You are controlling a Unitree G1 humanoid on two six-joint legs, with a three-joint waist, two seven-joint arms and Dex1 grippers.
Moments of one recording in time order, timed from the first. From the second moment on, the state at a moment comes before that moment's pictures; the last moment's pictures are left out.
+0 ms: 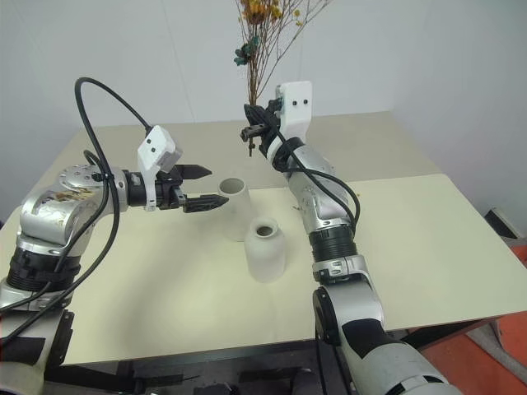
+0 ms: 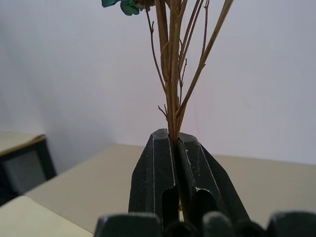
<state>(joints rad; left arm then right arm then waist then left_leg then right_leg) -0.85 0.72 -0.06 -0.08 -0.40 0.84 -0.92 -1.08 -0.03 -0.10 0.33 0.33 0.29 0.38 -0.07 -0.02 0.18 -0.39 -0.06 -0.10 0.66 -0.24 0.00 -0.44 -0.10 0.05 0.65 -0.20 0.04</state>
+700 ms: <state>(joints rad) -0.83 0.72 -0.03 -0.12 -0.43 0.97 -0.83 -0.91 -0.02 0.06 0.18 0.31 0.35 0.46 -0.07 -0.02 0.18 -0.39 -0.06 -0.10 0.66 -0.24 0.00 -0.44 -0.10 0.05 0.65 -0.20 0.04</state>
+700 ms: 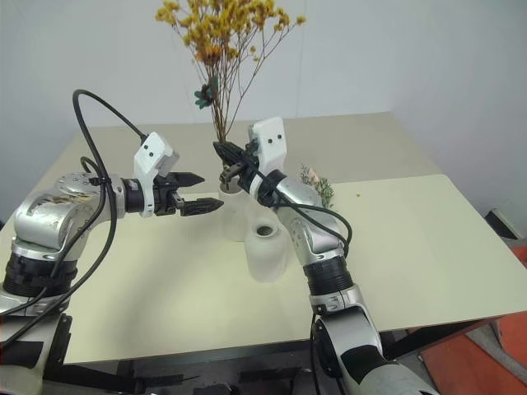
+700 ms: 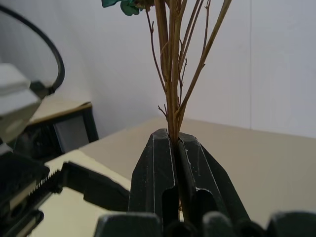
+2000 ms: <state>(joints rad) -0.83 0.72 -0.02 -0.12 -0.52 0.81 -0.98 -0.71 -0.42 -0.13 -0.15 0.51 0.54 0.62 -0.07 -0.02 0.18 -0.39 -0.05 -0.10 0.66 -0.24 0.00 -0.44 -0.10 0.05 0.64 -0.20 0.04</state>
